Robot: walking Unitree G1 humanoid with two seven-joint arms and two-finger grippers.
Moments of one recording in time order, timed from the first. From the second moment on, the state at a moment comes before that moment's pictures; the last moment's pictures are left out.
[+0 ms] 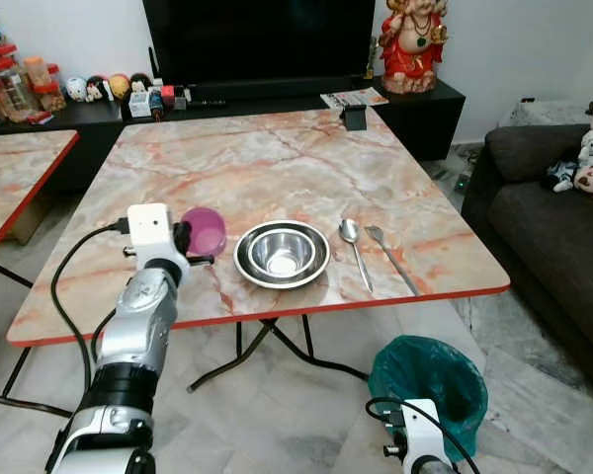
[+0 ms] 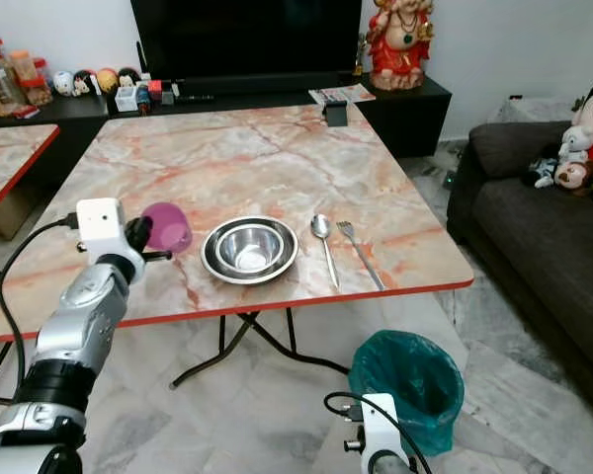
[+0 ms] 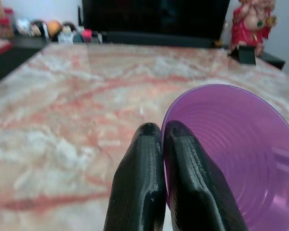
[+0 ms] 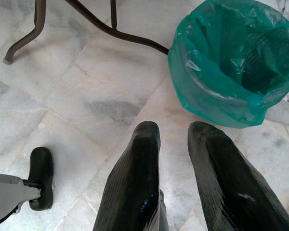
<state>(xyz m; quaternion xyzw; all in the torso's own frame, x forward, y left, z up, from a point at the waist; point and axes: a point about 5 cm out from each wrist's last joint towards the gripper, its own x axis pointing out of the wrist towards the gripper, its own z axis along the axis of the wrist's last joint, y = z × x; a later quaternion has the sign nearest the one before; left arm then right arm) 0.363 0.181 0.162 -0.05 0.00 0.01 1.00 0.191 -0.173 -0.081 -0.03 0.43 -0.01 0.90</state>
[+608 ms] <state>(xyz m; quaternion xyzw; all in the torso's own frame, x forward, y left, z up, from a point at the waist) 0.367 0.174 0.189 -0.06 -0.07 0.02 1.00 0.183 -0.169 -0.085 -0.03 0.44 -0.01 0.90</state>
